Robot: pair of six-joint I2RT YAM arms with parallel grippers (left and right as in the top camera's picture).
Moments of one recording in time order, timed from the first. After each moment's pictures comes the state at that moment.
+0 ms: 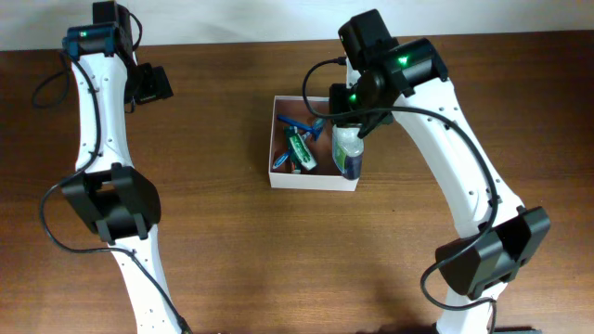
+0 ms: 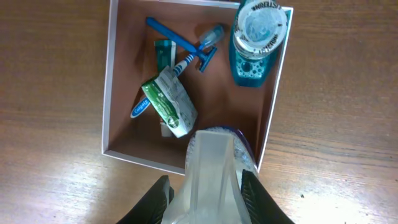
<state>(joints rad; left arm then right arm) 0.12 2.45 2.57 -1.45 -0.13 -0.22 0.39 1.97 2.10 -1.35 -0.09 0.37</state>
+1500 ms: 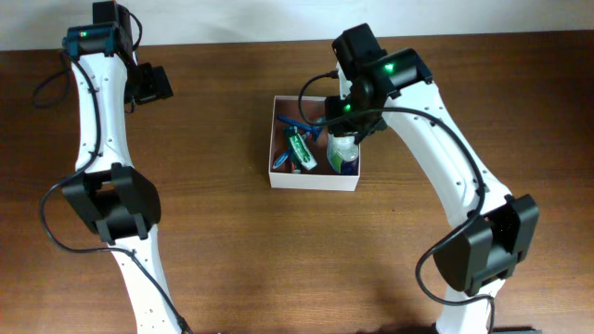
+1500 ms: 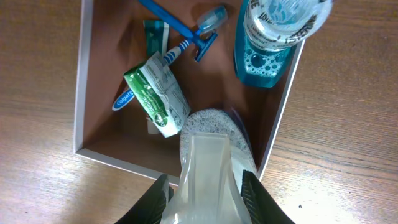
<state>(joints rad) 0.12 2.45 2.57 -1.45 -0.13 -0.22 0.39 1.99 1.99 -1.27 -0.10 0.29</state>
